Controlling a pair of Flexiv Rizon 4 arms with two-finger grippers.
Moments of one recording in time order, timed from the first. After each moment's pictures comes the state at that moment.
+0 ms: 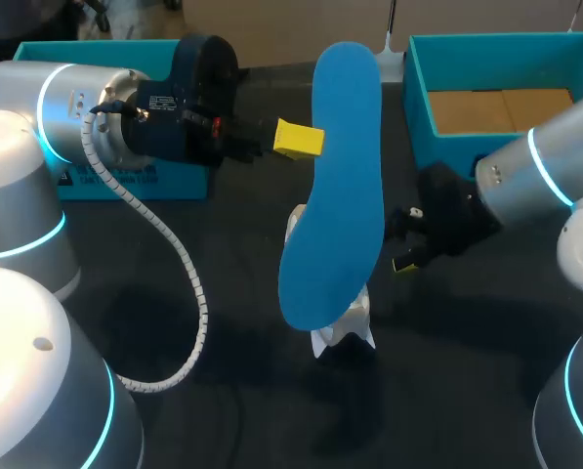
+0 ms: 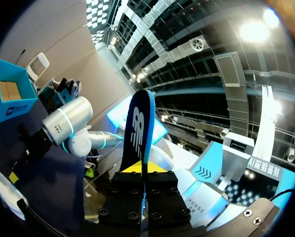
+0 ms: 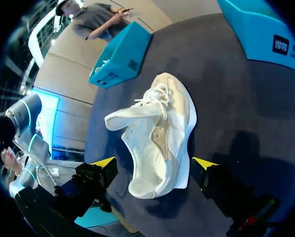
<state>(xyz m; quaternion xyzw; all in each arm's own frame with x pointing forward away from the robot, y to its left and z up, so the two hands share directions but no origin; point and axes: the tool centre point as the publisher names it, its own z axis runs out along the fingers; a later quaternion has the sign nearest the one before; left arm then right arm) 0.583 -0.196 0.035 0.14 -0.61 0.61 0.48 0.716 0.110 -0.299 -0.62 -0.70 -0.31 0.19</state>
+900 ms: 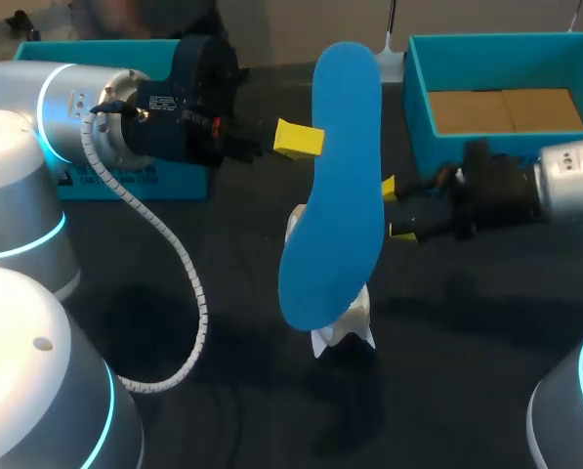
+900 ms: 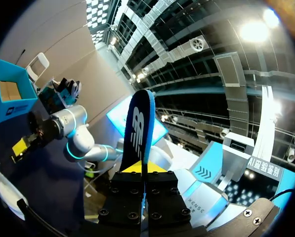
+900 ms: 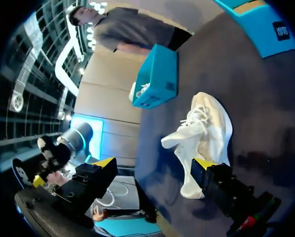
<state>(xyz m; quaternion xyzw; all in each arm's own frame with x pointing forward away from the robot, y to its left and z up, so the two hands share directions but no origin) 0.583 -0.196 0.035 0.14 -0.61 0.61 0.48 0.728 0.107 -0.214 -0.59 -0.57 -0.46 0.33</state>
